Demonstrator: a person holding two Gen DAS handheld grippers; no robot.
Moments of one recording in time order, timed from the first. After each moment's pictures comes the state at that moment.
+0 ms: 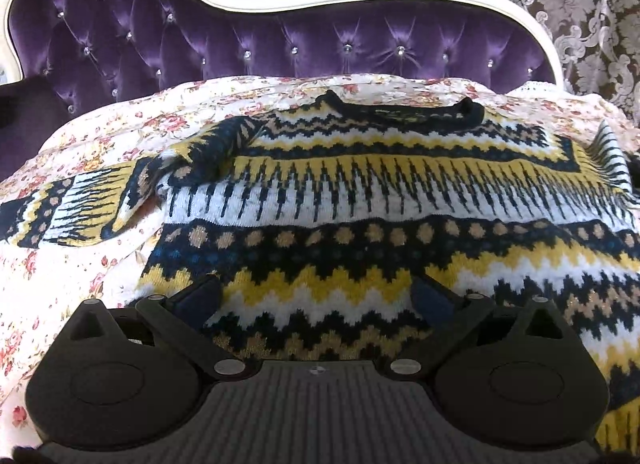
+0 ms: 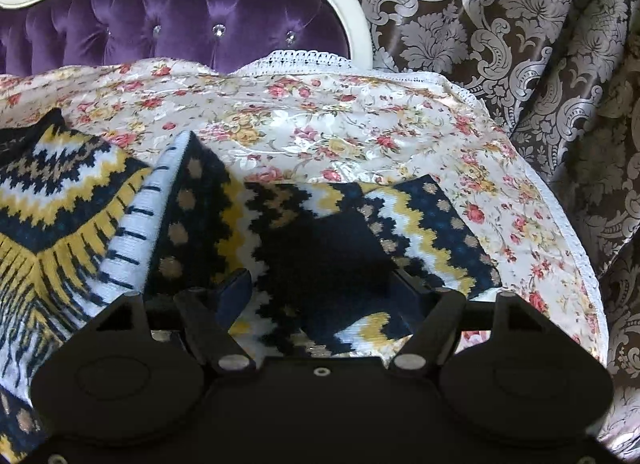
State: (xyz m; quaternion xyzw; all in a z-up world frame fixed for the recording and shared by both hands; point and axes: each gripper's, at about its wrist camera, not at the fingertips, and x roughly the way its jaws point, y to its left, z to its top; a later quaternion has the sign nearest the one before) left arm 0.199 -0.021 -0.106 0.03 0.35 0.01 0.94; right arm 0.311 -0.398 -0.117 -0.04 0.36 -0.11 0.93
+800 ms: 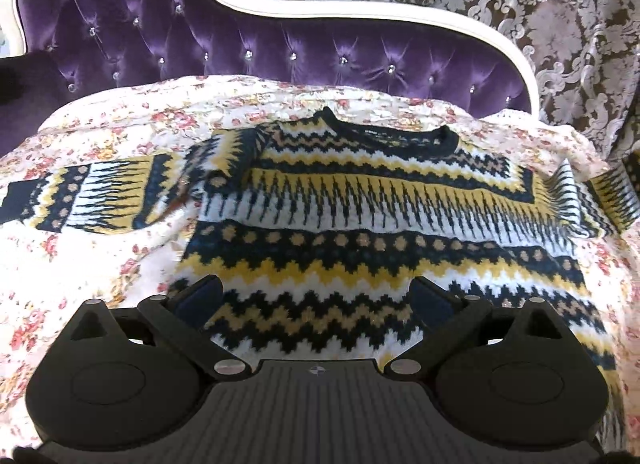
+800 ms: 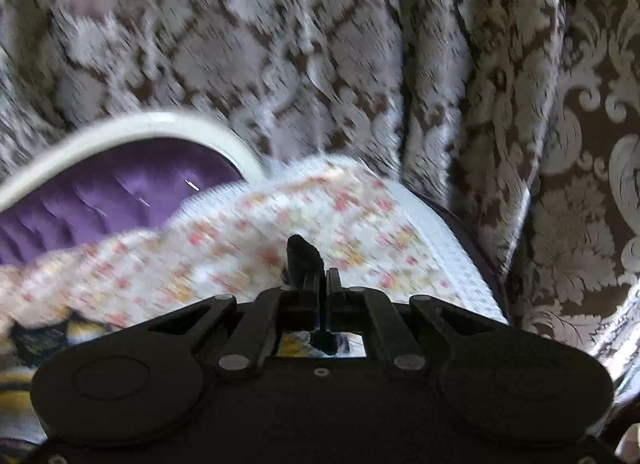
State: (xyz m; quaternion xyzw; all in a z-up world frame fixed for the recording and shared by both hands) left arm 0.166 0.007 -0.056 -0.03 0.37 -0.03 0.93; right arm 0.231 -0.495 0.048 0.12 0.28 -0.17 0.94
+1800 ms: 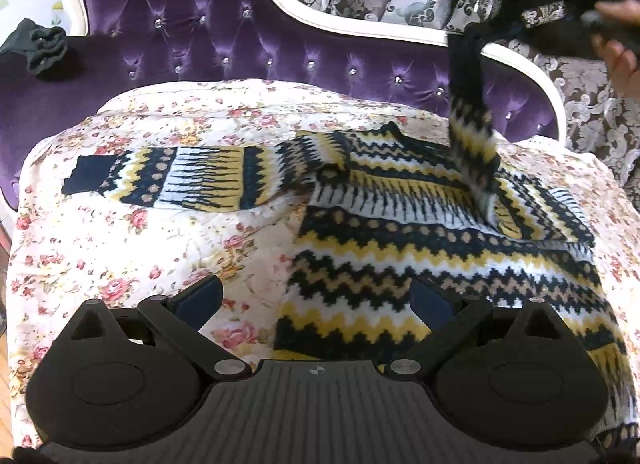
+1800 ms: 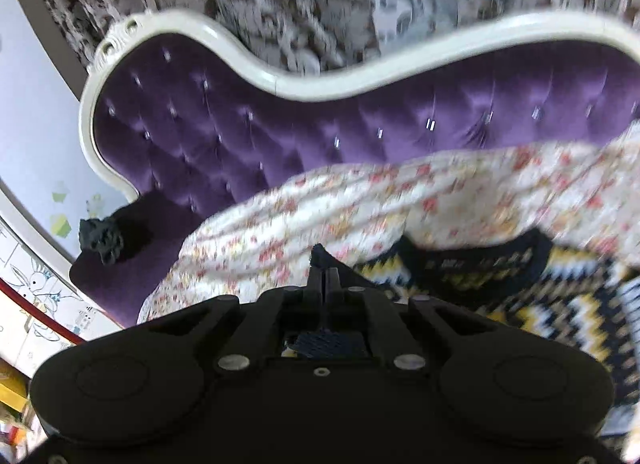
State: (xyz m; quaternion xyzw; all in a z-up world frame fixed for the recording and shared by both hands) left arm 0.123 0.076 -0.048 -0.06 0.35 0.01 0.93; right arm 0.308 -0.134 0.044 0.18 0.35 0.24 0.89
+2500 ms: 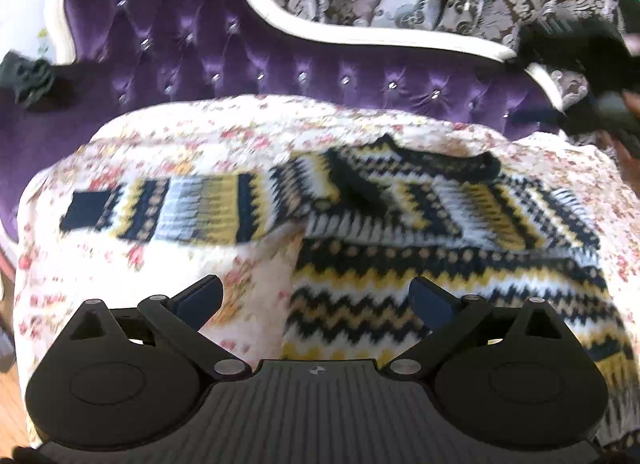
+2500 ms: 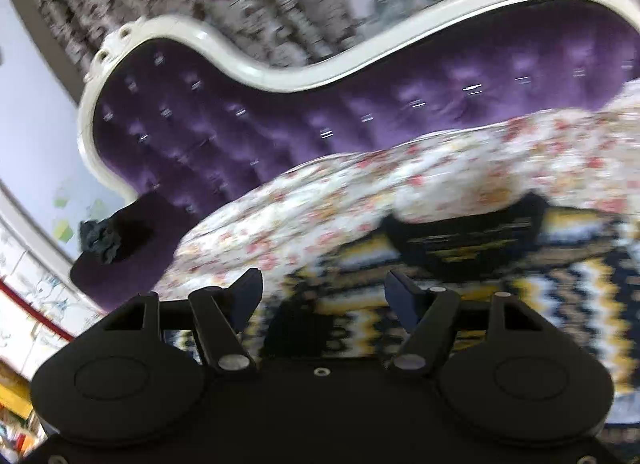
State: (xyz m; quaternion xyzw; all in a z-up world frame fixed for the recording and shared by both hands) left arm 0.146 0.065 -0.029 -0.02 0.35 0.00 0.94; right arm 0.298 -0.176 -0.009 0.20 0.33 0.24 0.89
